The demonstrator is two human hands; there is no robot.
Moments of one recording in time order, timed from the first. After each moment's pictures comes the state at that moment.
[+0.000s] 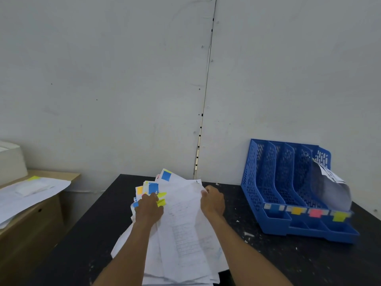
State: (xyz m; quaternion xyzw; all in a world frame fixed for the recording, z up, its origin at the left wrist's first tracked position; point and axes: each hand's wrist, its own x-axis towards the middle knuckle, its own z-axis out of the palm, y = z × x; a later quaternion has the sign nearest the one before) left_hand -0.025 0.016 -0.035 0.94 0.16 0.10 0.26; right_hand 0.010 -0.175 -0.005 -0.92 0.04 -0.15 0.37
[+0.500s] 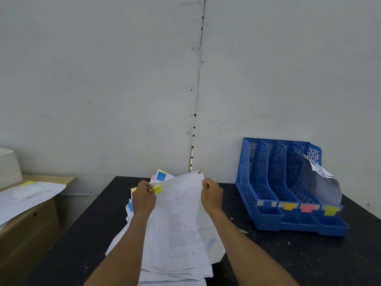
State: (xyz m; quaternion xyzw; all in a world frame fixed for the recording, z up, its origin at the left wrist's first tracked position) left_hand -0.026 0.000 -0.004 0.81 0.19 0.27 0.48; right_hand 0.010 -0.196 0.005 -0.85 -0.01 -0.21 0.49
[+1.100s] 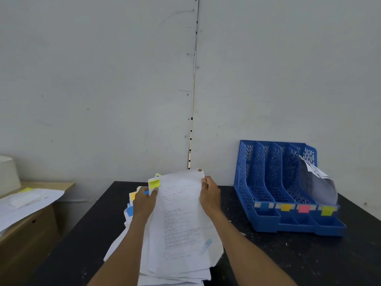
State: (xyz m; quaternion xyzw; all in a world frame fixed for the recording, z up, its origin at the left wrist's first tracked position) left_hand -0.032 -0.008 0.002 0.77 0.20 0.22 0.56; right_hand 0.004 -0.200 0.015 -0.80 -0.06 -0.20 0.56
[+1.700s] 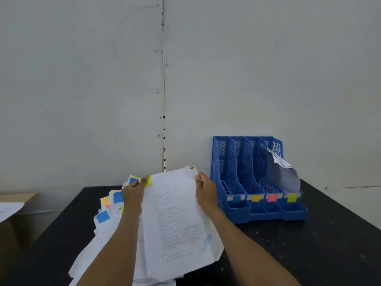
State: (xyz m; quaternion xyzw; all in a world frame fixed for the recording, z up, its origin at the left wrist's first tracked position) left_hand -0.005 -0.065 0.027 0.60 0.17 0.20 0.76; right_hand -0.003 -0.275 0.025 -0.82 -0.08 -0.24 0.51
